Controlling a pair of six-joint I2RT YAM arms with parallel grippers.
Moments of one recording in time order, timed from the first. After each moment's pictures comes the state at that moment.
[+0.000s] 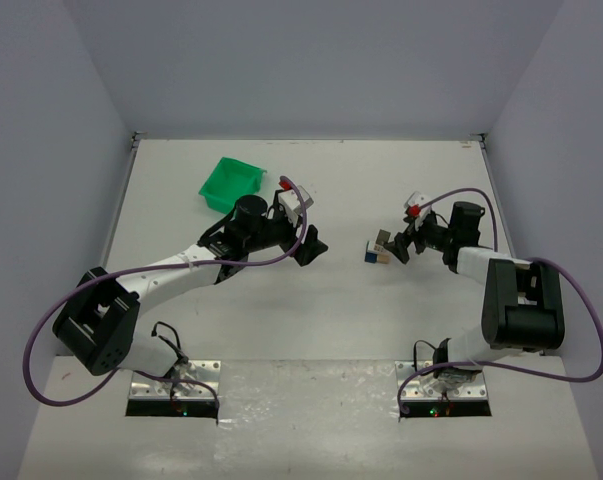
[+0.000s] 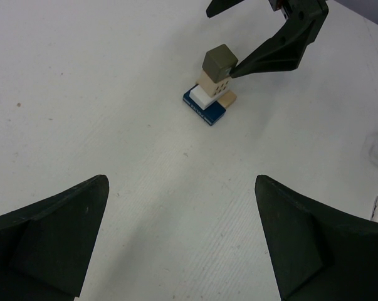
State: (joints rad) left arm -0.62 1.40 0.80 0.26 0.36 -0.02; right arm -0.14 1.51 0.55 0.32 -0.87 -0.65
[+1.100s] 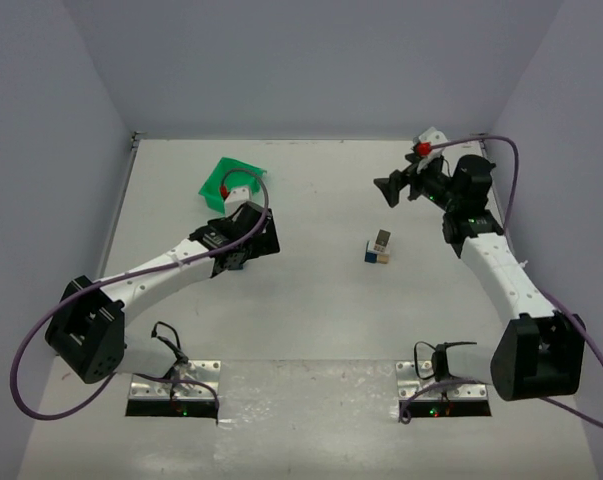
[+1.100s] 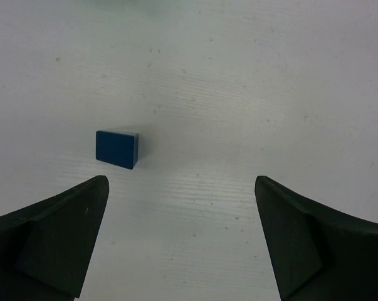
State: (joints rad) left arm -0.62 1.35 0.91 -0.47 -0.45 -0.71; right arm 0.01 1.25 0.86 0.24 -0.63 -0.24
